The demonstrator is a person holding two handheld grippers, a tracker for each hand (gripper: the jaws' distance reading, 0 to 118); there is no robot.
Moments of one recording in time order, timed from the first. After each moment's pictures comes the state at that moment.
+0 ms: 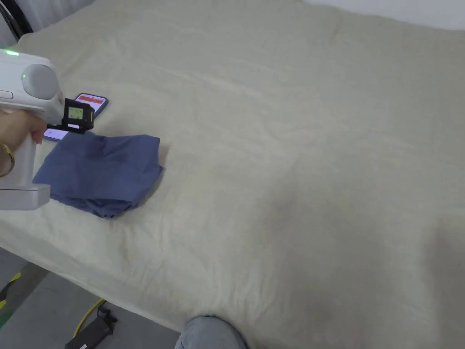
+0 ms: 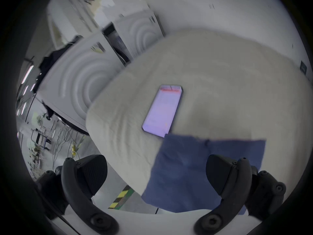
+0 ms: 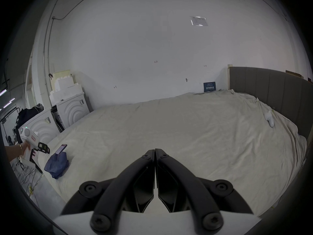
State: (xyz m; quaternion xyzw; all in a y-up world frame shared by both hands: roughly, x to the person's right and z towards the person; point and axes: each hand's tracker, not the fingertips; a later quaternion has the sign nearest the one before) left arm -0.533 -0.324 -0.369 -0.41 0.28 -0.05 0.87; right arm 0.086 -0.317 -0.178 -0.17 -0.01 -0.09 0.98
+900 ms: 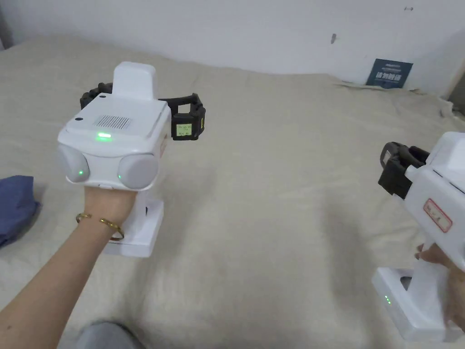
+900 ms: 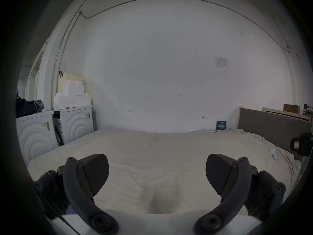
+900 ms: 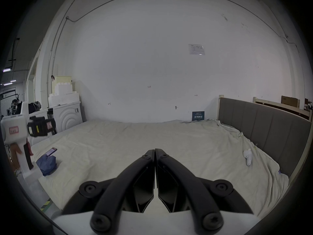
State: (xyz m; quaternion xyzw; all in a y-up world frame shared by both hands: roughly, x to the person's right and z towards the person) left arm -0.160 -0.248 -0.241 -0.04 -0.04 -0.02 1.00; right arm 0.191 -0.247 -0.141 -0.09 -0.03 -0.02 1.00
